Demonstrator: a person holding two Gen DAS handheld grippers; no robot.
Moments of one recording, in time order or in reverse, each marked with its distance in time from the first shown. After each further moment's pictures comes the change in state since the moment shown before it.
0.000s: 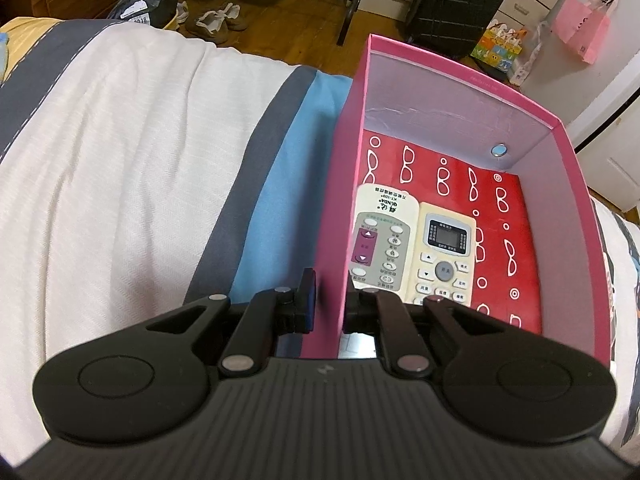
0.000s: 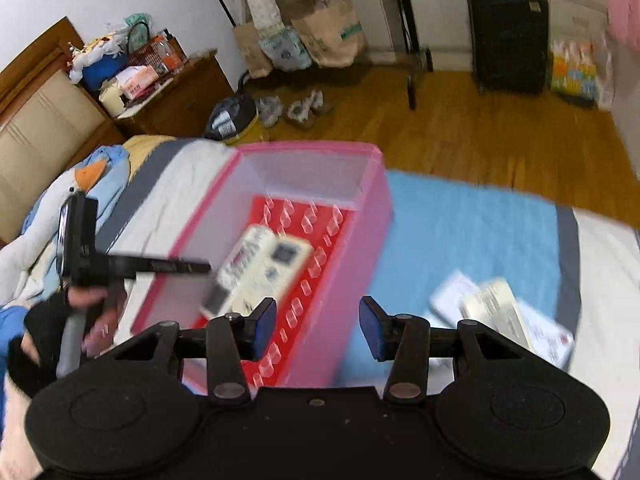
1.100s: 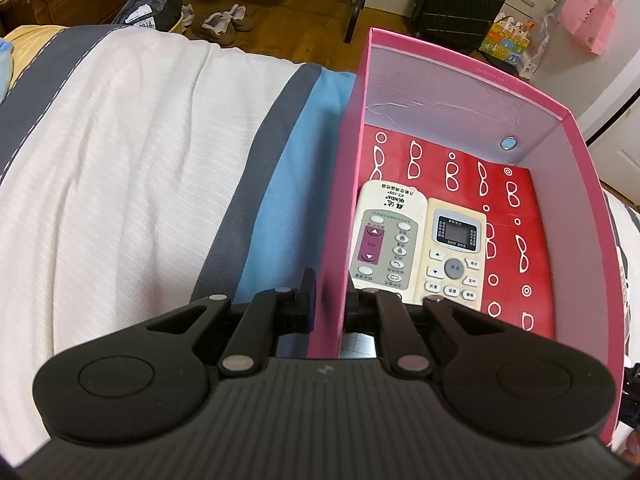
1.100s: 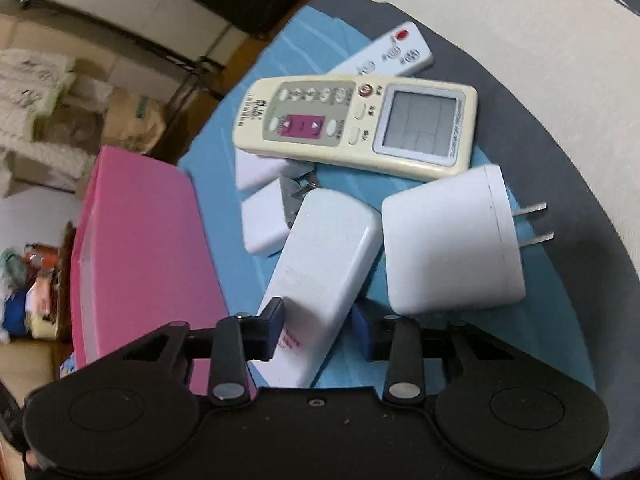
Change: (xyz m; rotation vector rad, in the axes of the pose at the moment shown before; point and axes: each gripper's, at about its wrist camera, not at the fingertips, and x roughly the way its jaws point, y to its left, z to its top) left arm 0.003 -0.007 -0.003 0.020 0.001 0.045; right arm 0.094 -0.073 -0.151 0.823 -0.182 -0.008
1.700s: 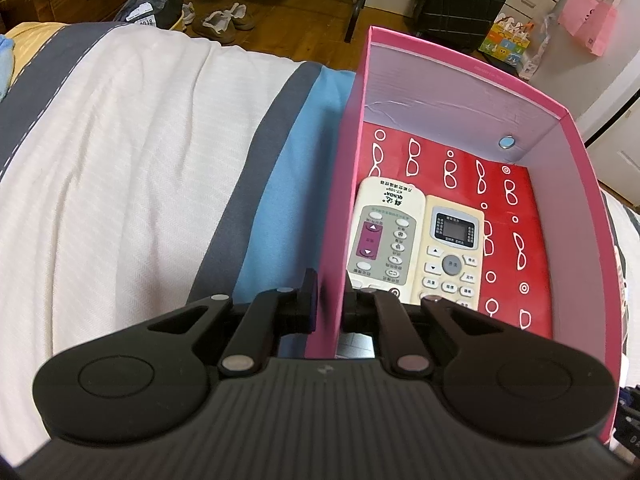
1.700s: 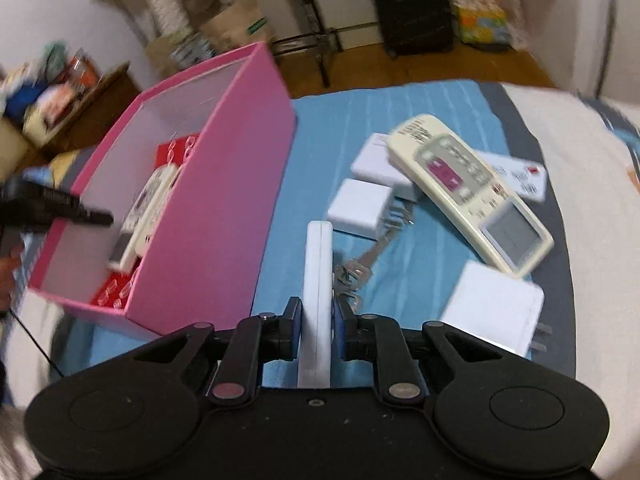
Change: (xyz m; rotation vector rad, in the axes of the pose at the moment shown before) left arm -0.003 0.001 -0.001 -0.008 0.003 -0.005; right arm -0.015 0.077 -0.025 -0.715 0.017 -0.125
